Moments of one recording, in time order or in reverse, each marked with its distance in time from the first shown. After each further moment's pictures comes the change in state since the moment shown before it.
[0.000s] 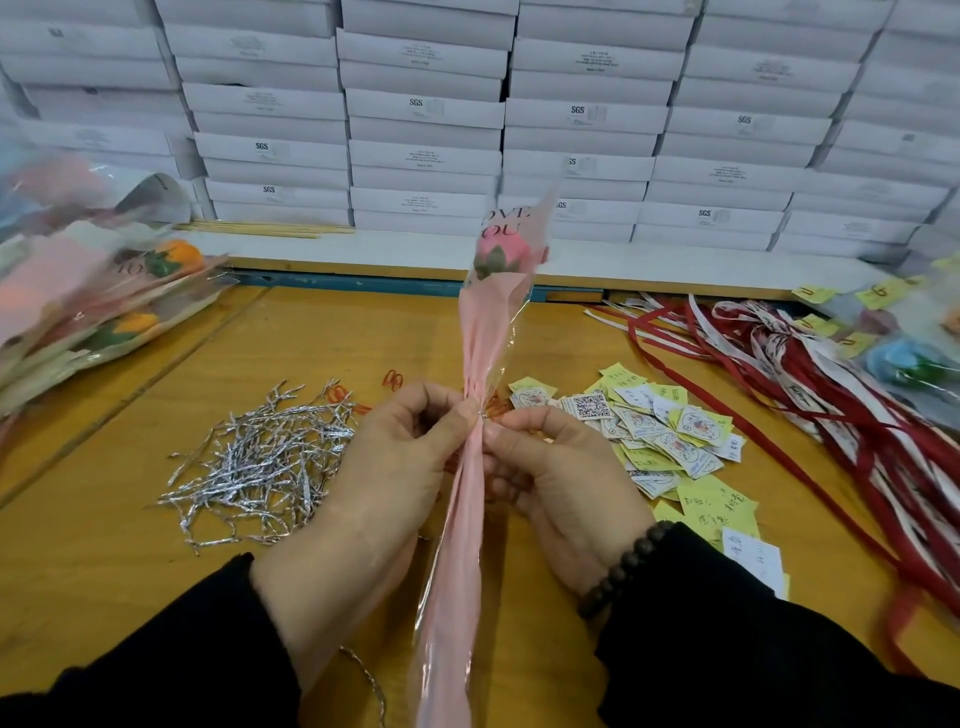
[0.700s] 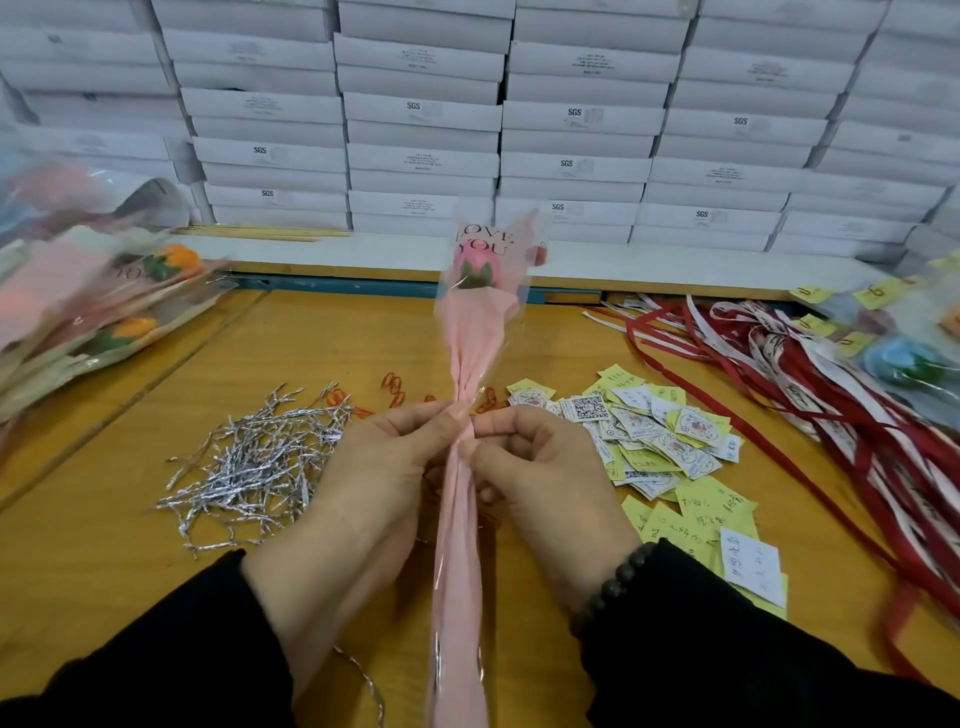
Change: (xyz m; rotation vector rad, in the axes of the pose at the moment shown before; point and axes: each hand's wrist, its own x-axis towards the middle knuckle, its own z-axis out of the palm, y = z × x) left_hand 0.005 0.001 -0.003 -0.139 0.065 -0.157; right_hand -0.007 0.001 0.005 -0.369 -0.060 -0.207
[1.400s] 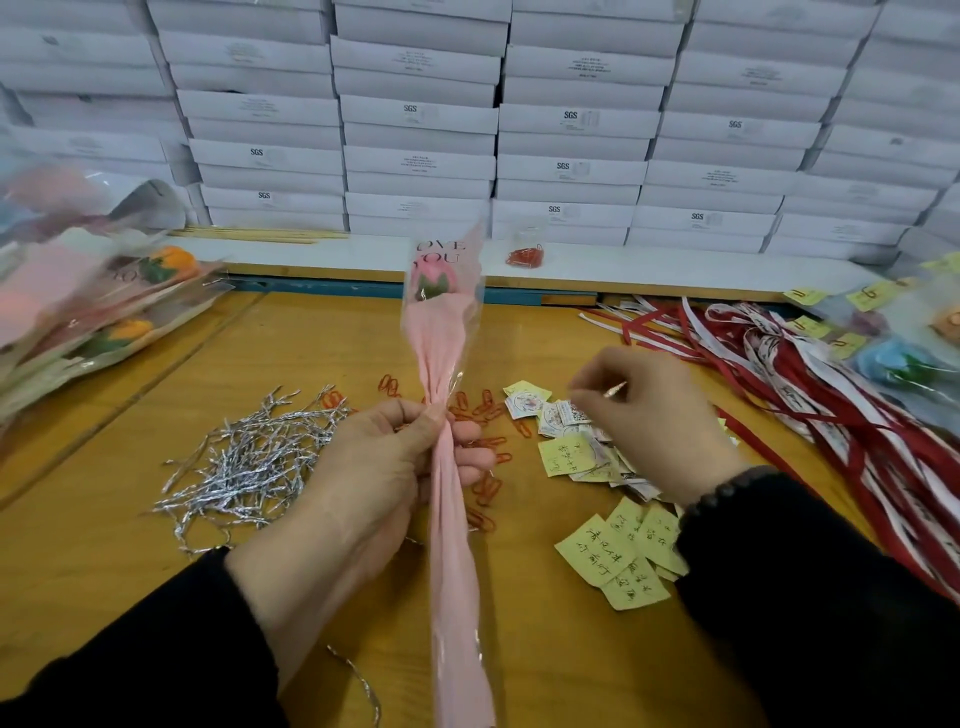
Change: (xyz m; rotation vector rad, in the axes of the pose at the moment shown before) left_hand -0.002 0.008 -0.002 -0.032 -0.064 -0.060; right_hand 0.028 -0.024 -0.070 -0.793 0.174 -0.183
